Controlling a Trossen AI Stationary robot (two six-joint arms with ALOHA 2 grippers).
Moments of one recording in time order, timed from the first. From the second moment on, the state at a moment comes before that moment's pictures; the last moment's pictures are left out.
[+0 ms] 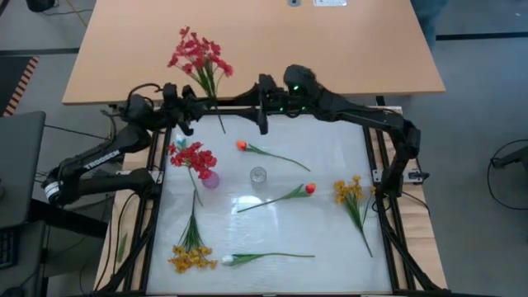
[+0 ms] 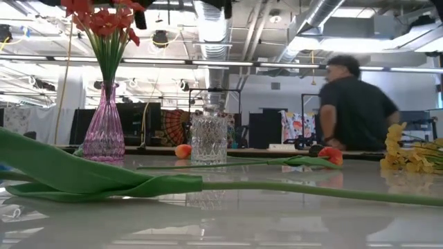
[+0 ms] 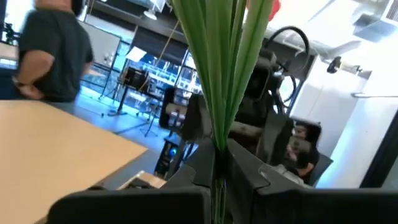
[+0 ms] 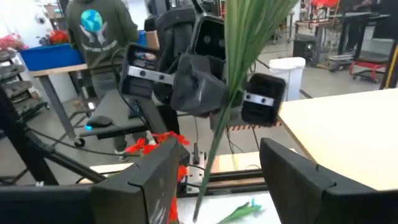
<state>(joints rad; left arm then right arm) 0.67 0.89 0.76 0.49 0.41 -0.52 -0.32 1.79 1.79 -0.06 -0.34 0.10</state>
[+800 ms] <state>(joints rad) 0.63 0.94 0.76 0.42 0.40 -0.46 -0.30 1.92 1.79 0.08 -0.30 0.19</state>
